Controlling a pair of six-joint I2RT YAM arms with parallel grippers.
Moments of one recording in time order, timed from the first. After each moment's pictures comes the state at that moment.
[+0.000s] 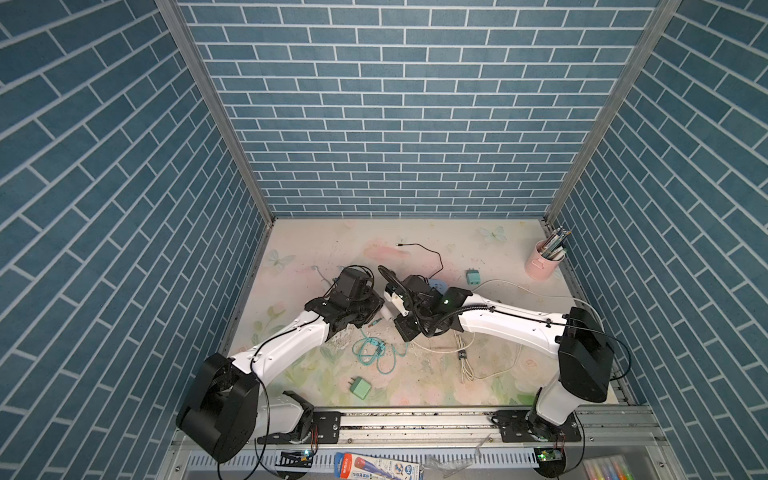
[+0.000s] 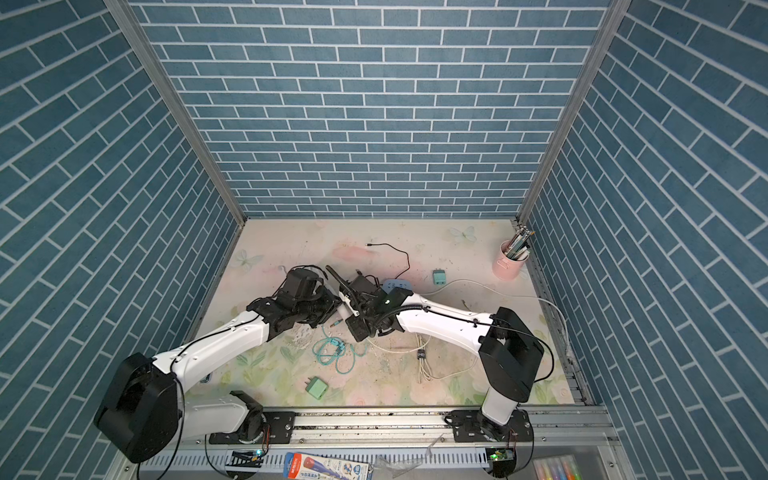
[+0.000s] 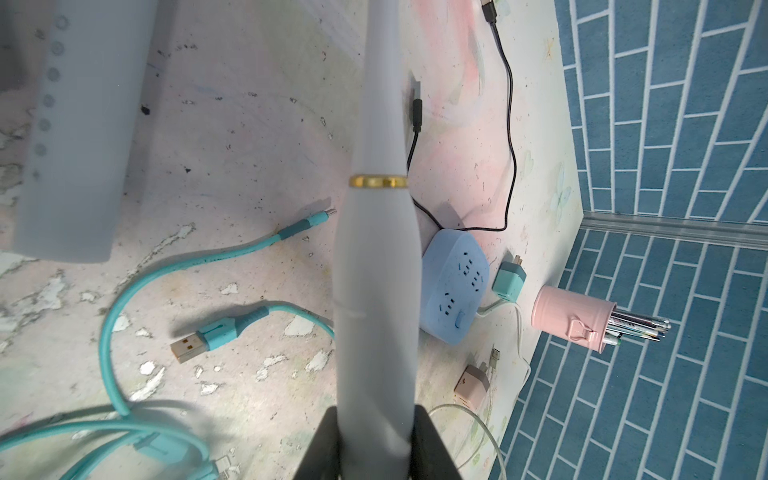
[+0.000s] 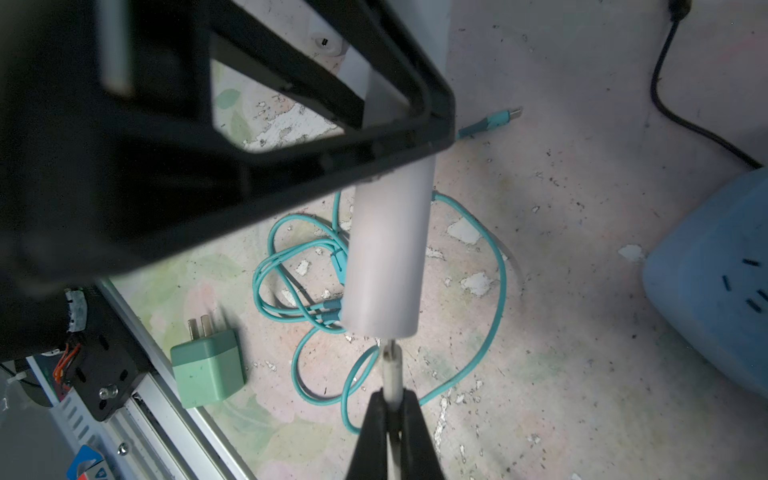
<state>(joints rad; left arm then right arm) -0.54 1.29 0.77 -0.29 0.14 -1.27 1.06 1.69 1.27 -0.60 -0.08 0.29</state>
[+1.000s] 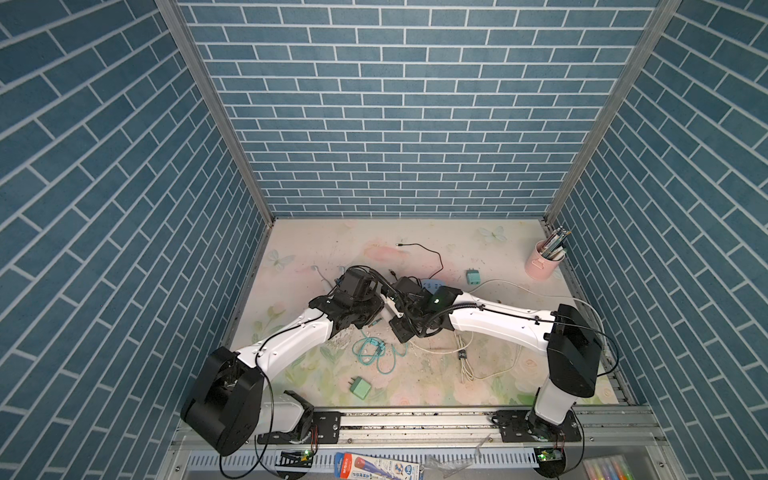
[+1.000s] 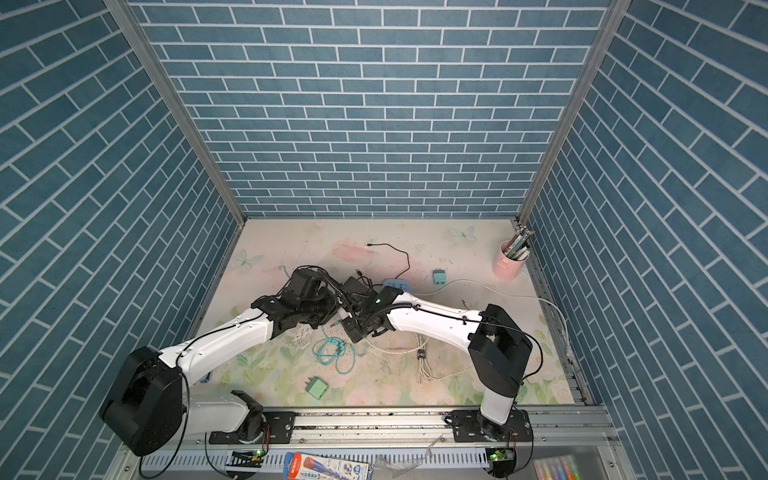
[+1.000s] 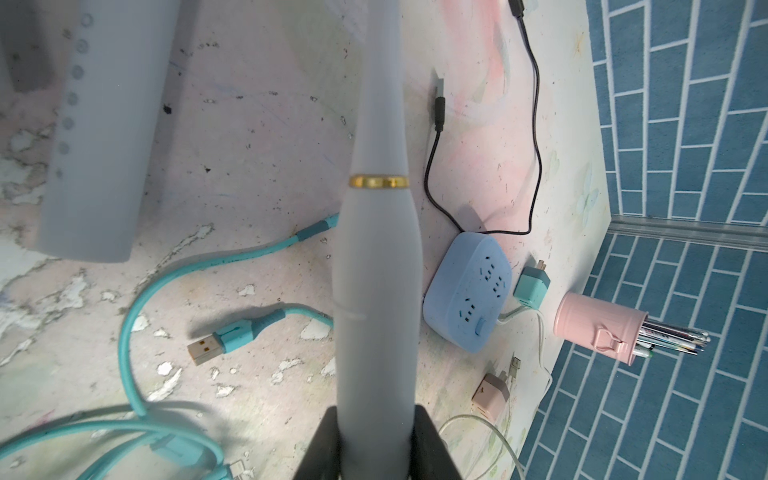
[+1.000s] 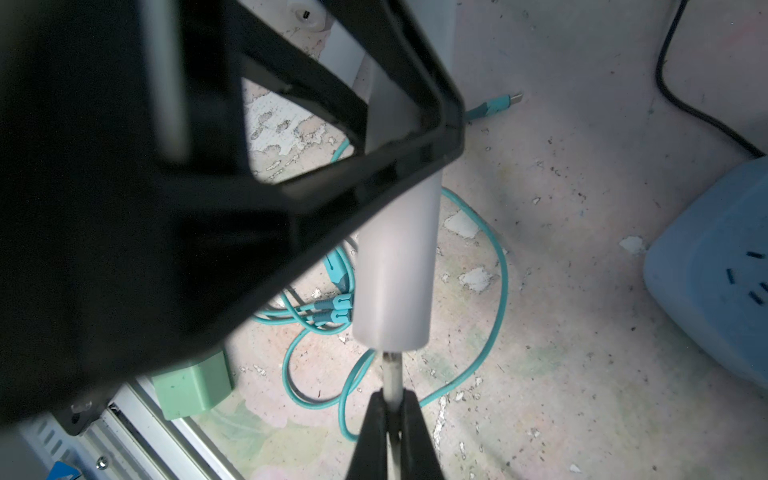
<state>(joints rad) -0.55 1.32 0.79 -0.34 0.11 -1.27 1.10 1.75 1.34 -0.68 -0.02 0.31</state>
